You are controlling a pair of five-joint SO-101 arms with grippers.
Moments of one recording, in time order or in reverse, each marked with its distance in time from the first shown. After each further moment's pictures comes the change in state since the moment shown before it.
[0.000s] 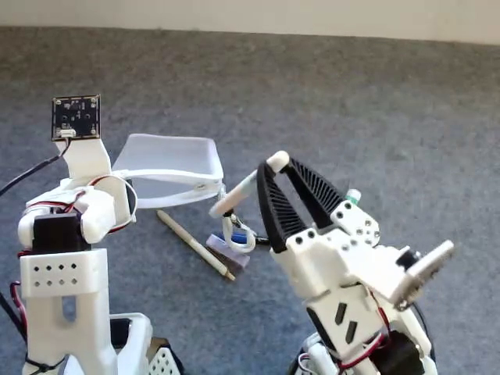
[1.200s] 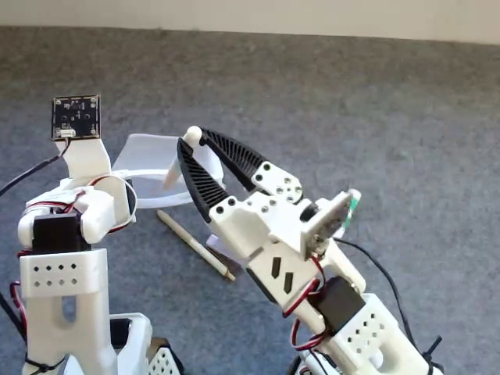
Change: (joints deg) left arm -0.1 0.0 0.0 0.0 0.0; right arm -10.6 27.7 0.4 -29.1 9.8
